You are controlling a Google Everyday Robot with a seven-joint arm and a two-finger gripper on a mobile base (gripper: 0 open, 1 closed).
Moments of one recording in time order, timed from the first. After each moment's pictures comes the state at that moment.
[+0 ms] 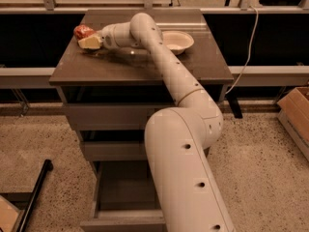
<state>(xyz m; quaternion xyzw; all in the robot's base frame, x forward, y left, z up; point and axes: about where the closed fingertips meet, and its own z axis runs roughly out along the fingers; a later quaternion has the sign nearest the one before) 0.895 0.223 0.842 -0.40 0.69 0.34 0.49</state>
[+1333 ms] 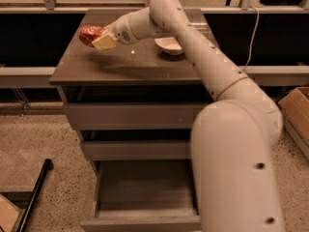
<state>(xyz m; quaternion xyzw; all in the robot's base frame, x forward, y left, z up) 0.807 0.160 0.892 -0.51 0.66 0.29 0.47</state>
